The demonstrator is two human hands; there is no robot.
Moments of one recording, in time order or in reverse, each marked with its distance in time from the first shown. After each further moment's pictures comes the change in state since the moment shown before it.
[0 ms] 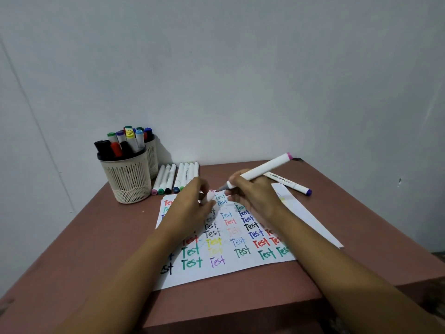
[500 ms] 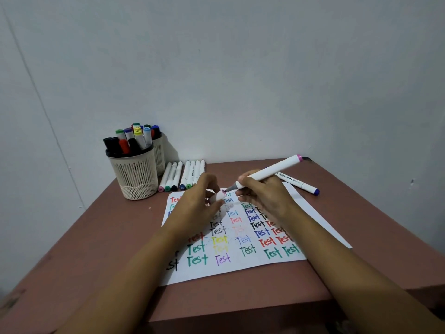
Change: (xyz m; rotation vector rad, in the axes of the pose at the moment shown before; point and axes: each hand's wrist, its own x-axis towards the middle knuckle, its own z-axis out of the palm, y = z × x) left_hand -0.006 0.004 -0.007 -0.074 -0.001 0.090; right_hand 0.007 0.004 -0.011 -0.021 -0.023 -0.009
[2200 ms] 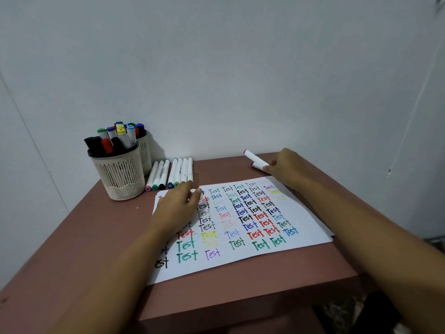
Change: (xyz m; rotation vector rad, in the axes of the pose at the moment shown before) left_hand 0.004 -0.018 0.001 0.260 -0.038 -0.220; right_hand 0.054 -0.015 -0.087 -1.381 0.305 0.024
